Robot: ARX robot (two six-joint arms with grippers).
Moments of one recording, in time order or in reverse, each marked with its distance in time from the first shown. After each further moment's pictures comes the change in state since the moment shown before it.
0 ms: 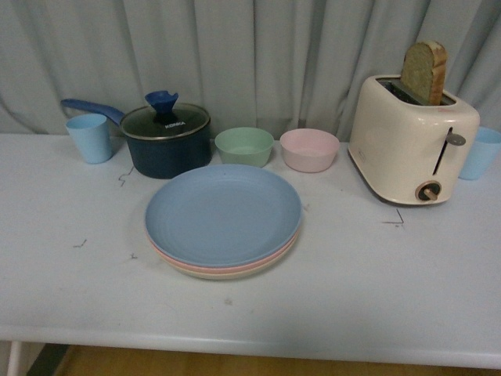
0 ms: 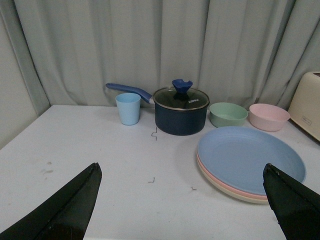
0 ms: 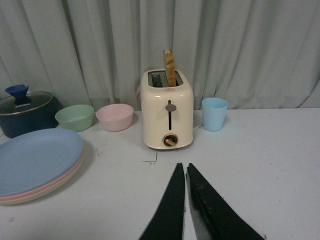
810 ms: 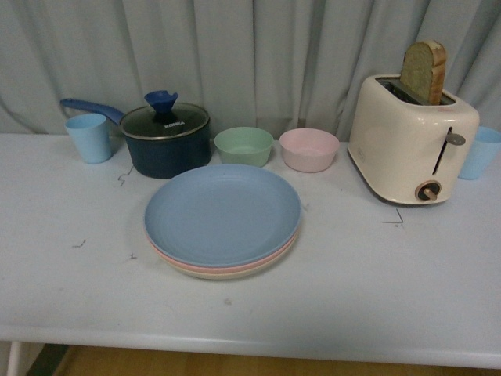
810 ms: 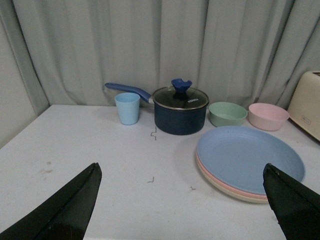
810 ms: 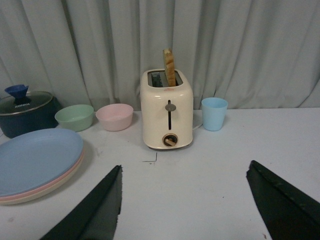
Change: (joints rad) left arm 0.000 0.000 0.000 0.000 0.000 0.000; right arm 0.000 0.000 0.000 0.000 0.000 0.000
